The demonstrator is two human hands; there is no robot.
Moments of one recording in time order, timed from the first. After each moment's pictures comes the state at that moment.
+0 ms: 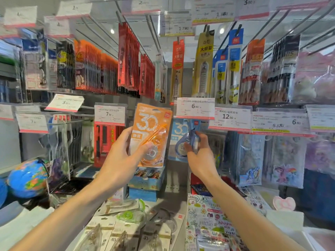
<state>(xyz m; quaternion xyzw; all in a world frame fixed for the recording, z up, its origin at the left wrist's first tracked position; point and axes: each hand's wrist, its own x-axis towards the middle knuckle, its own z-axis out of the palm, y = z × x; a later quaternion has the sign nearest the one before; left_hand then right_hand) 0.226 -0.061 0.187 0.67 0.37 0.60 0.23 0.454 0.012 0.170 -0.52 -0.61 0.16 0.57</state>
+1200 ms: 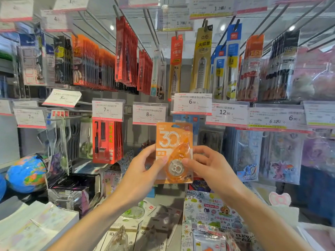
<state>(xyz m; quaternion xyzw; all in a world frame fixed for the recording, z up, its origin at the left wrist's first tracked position) 0.270 -0.067 0.152 0.69 0.35 0.57 0.28 0.482 -0.068 0.166 -0.39 -0.67 0.36 0.52</state>
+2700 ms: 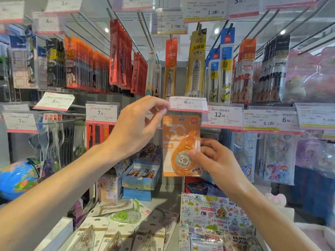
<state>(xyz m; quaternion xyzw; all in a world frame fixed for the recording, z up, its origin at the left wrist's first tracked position) 0.261 -0.058 0.260 0.78 0.28 0.55 -0.13 0.498 -0.066 0.176 -0.35 -0.66 0.31 0.59</state>
